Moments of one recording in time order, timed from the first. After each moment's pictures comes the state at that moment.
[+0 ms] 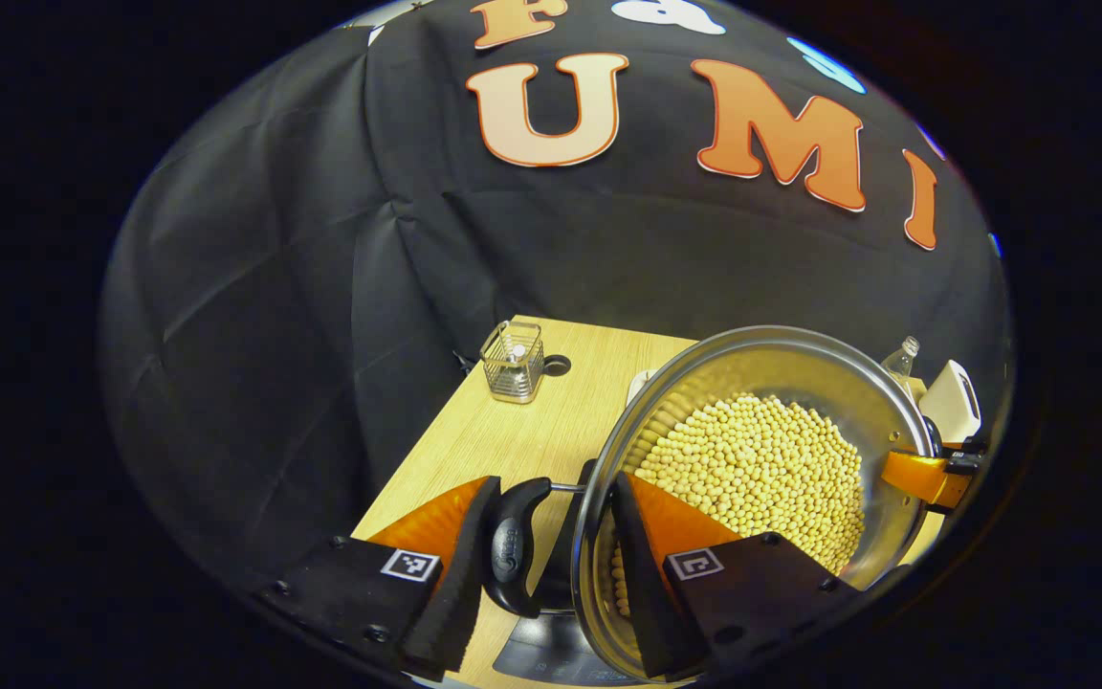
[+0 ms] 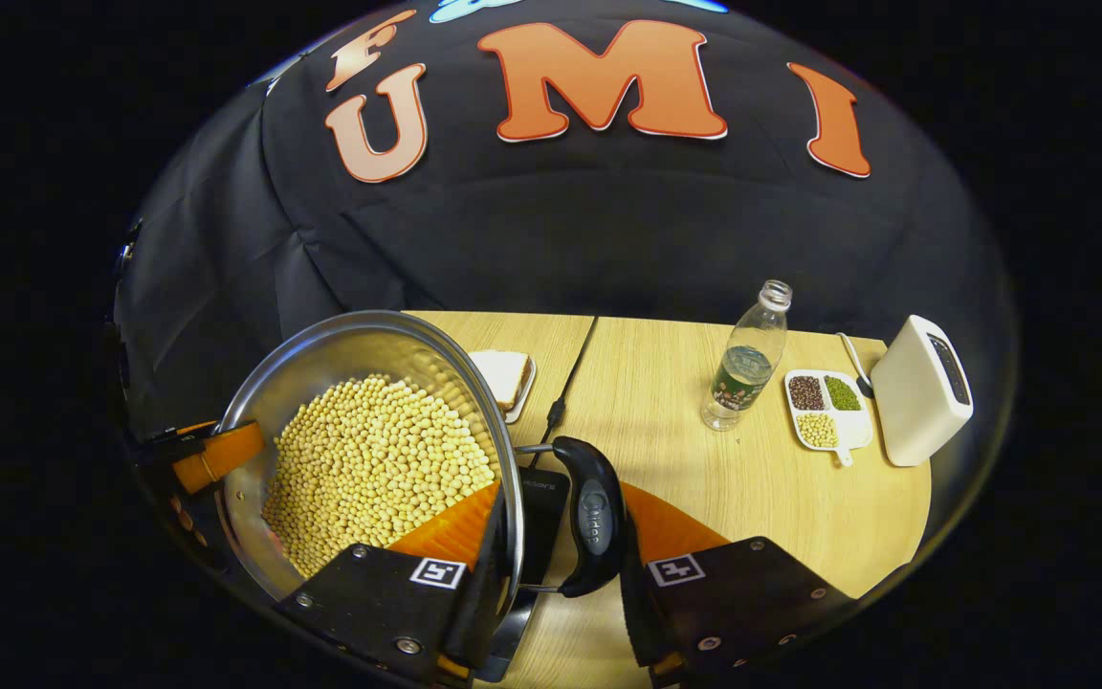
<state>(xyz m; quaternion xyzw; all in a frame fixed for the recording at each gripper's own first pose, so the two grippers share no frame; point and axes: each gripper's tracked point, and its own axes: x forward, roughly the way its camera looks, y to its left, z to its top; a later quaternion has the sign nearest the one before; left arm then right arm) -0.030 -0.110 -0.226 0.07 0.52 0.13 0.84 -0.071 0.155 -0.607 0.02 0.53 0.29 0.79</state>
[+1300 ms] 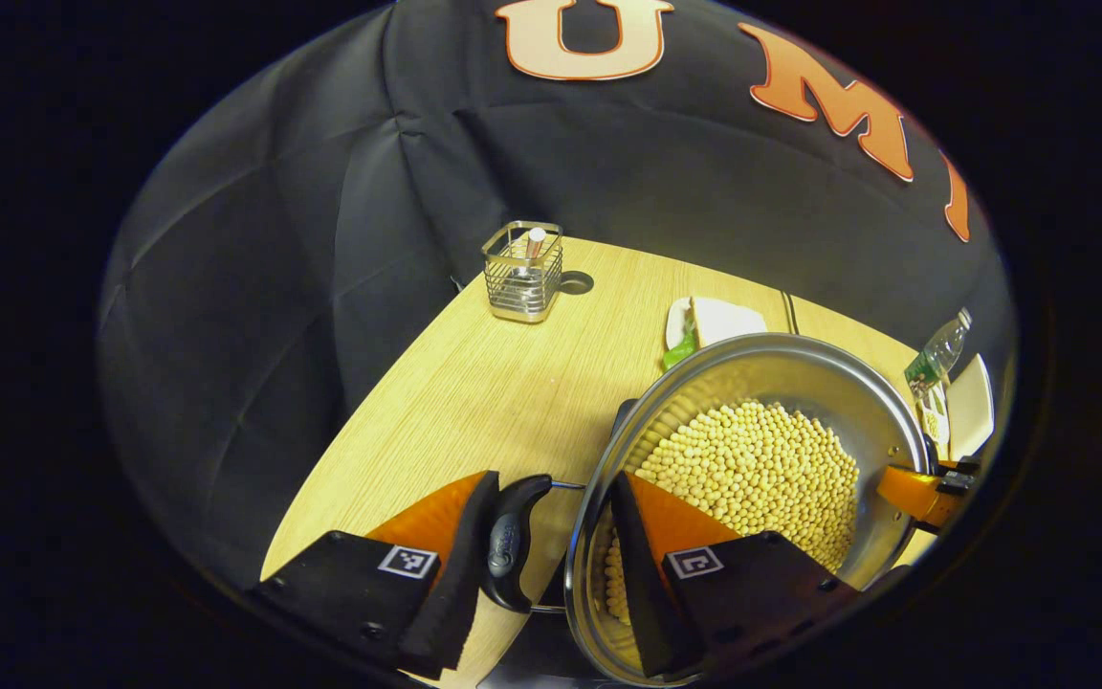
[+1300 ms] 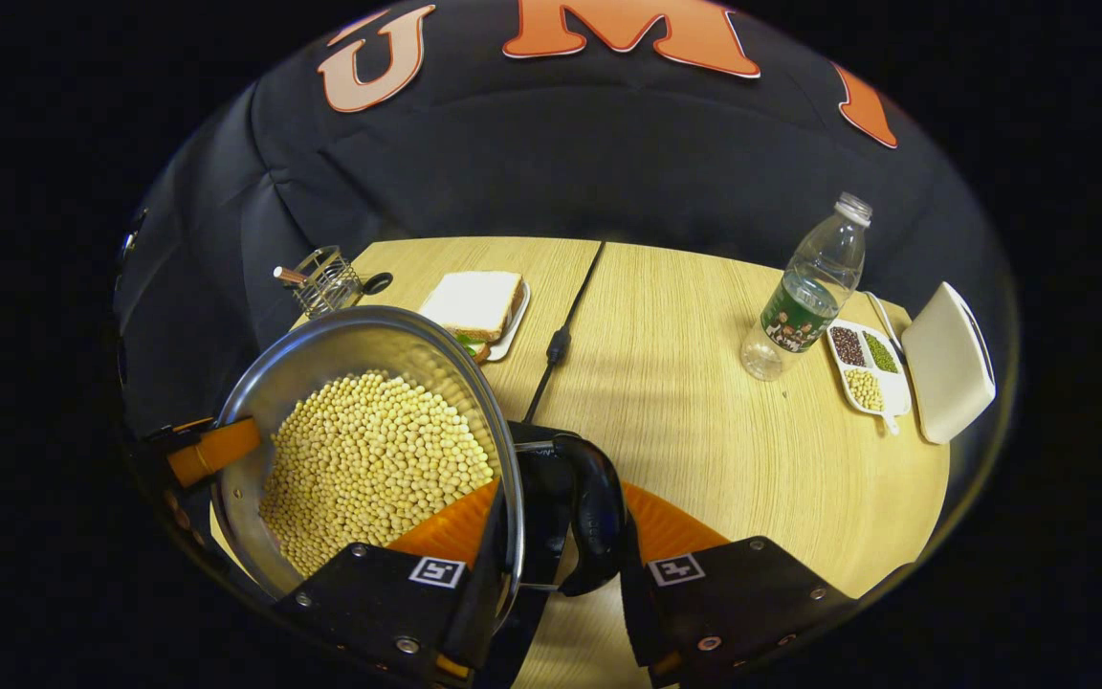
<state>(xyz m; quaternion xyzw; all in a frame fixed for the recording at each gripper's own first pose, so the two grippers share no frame) -0.023 -0.114 -0.229 0.05 0.58 0.16 0.80 -0.046 0.140 -0.585 -0.02 0.59 0.28 0.76</state>
